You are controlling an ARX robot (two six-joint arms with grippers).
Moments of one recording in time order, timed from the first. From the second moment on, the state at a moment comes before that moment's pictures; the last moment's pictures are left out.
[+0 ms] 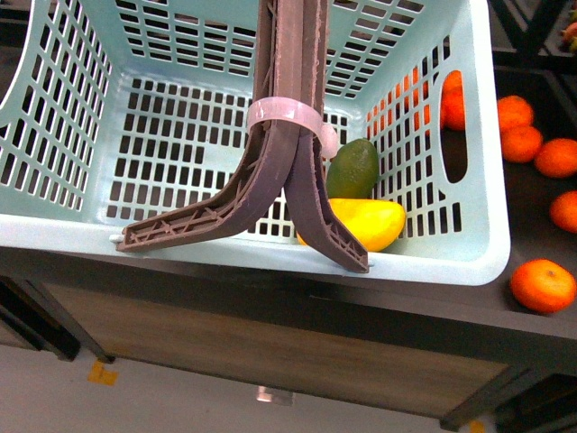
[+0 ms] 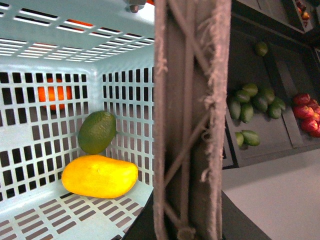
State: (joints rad) left arm -0.51 1.61 1.18 -0.04 0.18 -0.49; right arm 0.00 0.00 0.01 0.00 0.00 0.00
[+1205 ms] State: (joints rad) left arm -0.51 1.61 1.18 -0.04 0.18 -0.50; right arm 0.00 0.00 0.01 0.00 0.00 0.00
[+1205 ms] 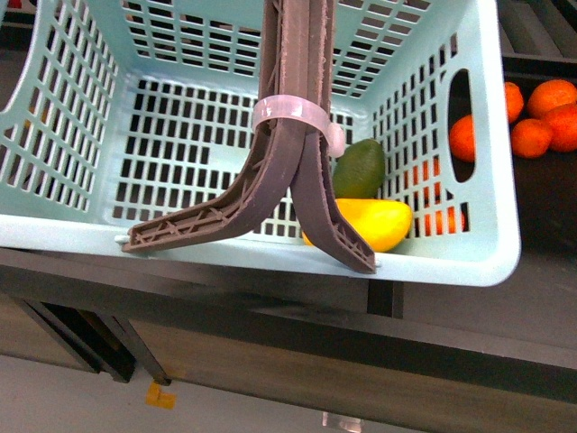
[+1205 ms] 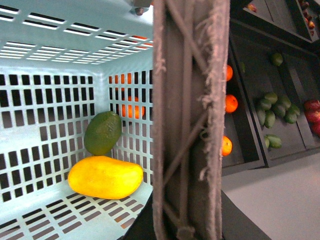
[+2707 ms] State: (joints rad) left arm -0.17 2.75 2.84 -0.60 -0.34 -1.25; right arm 0.00 0.00 0.01 0.00 0.00 0.00
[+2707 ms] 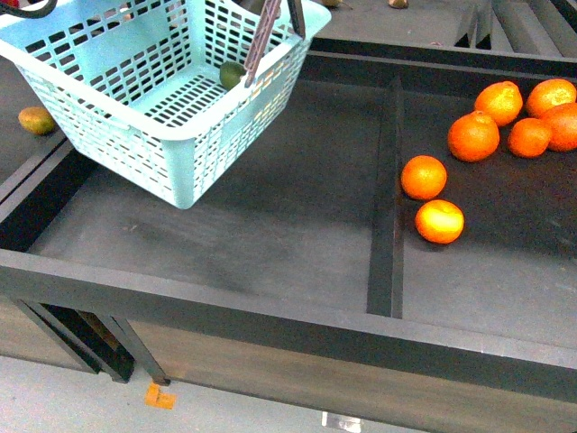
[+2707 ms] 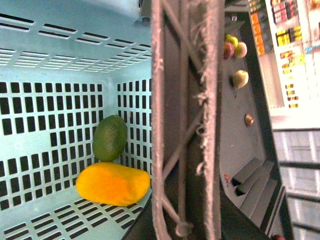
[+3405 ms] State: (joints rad) left arm -0.21 2.94 2.88 -0.56 -0.36 -1.68; right arm 0.00 0.00 0.01 0.00 0.00 0.00
